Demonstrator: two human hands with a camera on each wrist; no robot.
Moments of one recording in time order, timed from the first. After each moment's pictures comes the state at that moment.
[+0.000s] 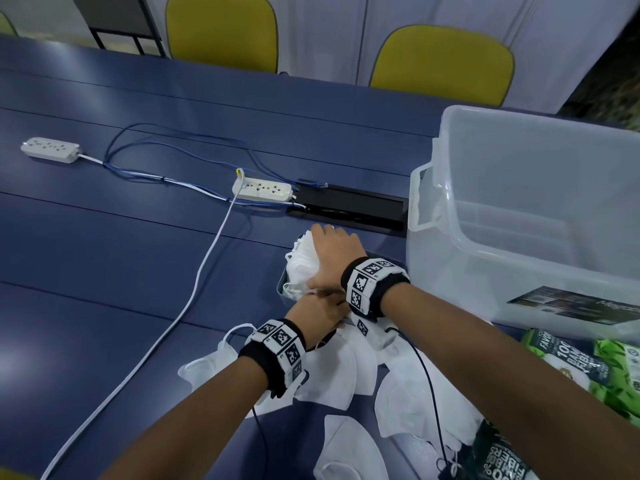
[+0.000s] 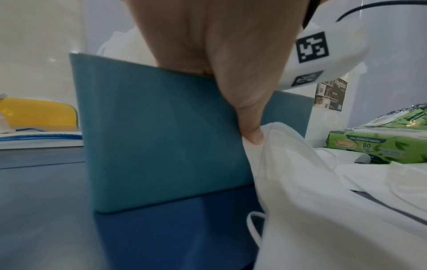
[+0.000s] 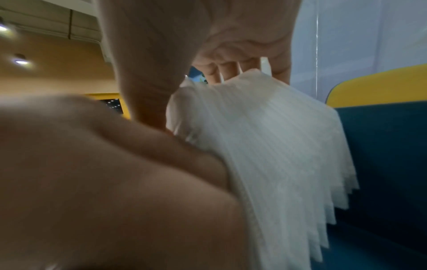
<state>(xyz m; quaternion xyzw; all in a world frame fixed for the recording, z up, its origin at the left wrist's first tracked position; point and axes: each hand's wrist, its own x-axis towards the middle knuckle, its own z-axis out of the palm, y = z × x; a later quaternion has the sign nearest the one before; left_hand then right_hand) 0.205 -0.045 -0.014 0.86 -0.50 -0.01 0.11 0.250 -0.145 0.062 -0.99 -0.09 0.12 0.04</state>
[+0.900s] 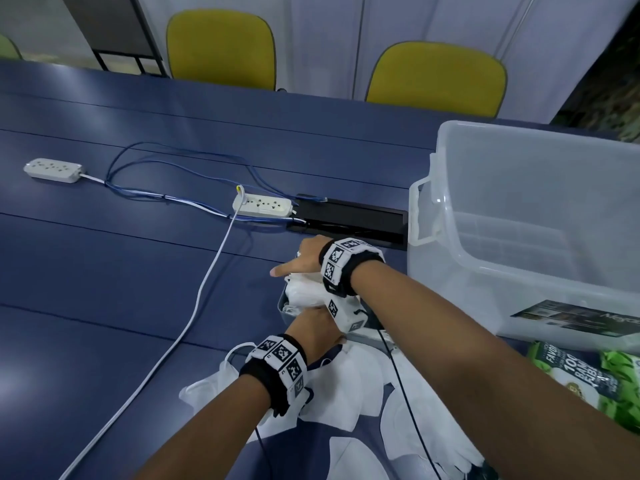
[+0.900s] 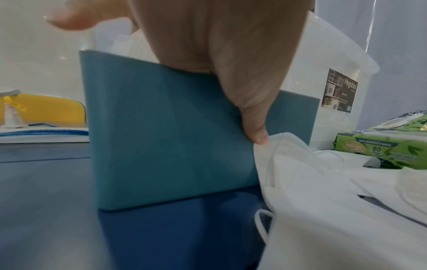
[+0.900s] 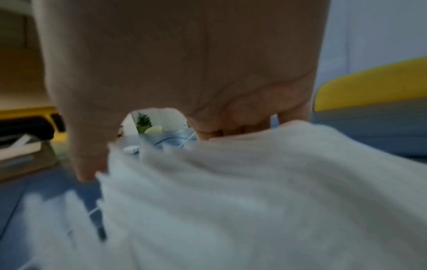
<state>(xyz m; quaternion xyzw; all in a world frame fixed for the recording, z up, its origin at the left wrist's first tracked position) 0.212 -0.047 -0.008 0.89 -0.44 -0.12 0.00 0.305 -0.125 0.071 -0.94 -0.06 0.30 0.12</state>
